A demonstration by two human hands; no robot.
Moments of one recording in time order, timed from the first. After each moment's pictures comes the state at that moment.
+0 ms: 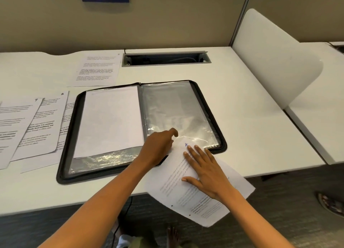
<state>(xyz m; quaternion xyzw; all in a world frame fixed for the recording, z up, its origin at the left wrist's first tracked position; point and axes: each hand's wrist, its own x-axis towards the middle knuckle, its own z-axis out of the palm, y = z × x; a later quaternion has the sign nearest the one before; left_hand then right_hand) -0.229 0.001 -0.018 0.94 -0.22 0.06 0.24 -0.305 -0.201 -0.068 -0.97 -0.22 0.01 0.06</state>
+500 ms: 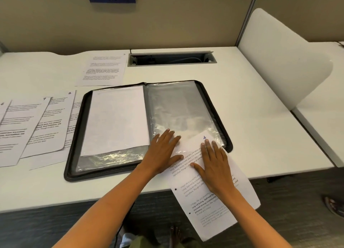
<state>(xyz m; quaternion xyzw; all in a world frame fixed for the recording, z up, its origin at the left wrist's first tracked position) -0.241 0.012 -0.040 0.96 -0.25 -0.03 0.09 -0.297 -0.190 -0.072 -1.00 -0.06 -0.03 0.06</state>
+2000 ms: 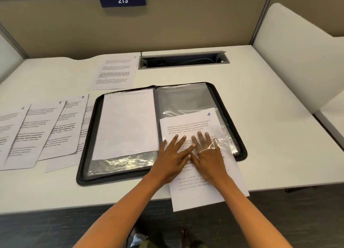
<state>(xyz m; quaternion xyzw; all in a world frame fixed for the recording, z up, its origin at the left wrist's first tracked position) -0.247 0.015 -0.044 0.96 -0.23 -0.06 0.15 -0.242 -0.153 -0.070 -0.99 -0.10 0.00 0.14</state>
